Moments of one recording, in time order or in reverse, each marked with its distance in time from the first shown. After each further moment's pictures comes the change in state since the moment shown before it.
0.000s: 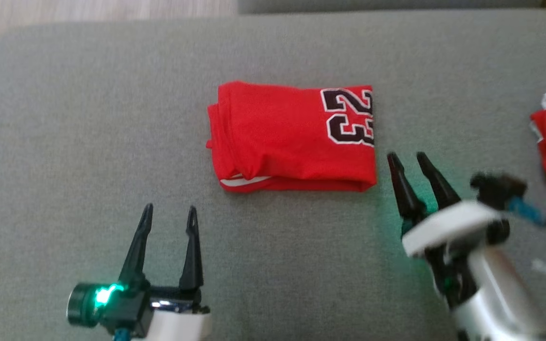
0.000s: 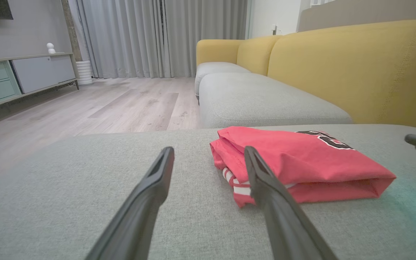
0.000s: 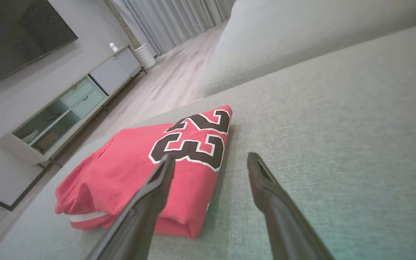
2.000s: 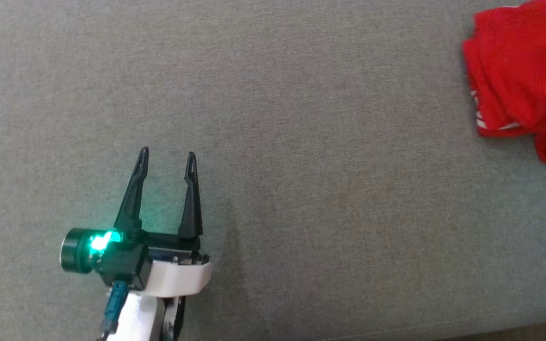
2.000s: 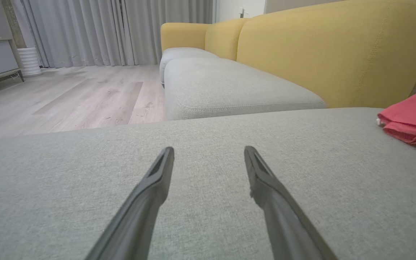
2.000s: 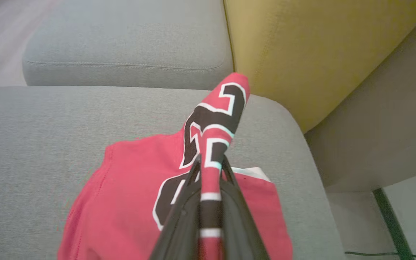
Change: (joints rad) left arm -0.197 -0.005 0.001 0.035 0.021 -0.002 0.000; right arm -0.291 -0.675 -0.247 -0.163 0.158 0.000 0.615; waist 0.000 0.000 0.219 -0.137
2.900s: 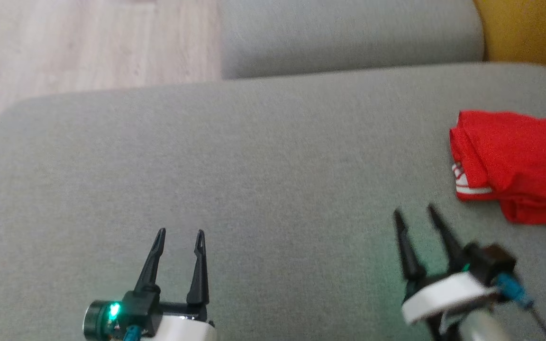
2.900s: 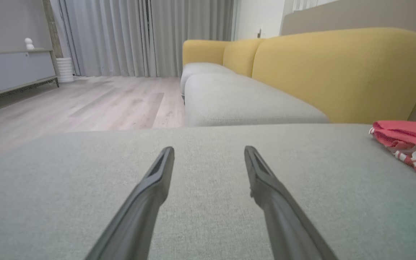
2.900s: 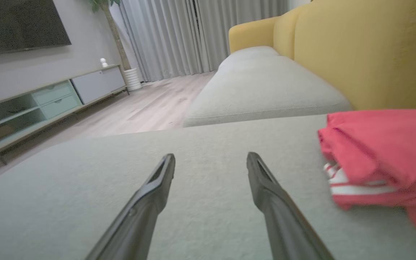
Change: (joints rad) left arm 0.150 0.001 -0.032 0.185 -0.100 -0.016 0.000; right arm 0.413 0.663 0.185 0.168 -0.431 0.000 -0.774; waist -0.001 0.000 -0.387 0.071
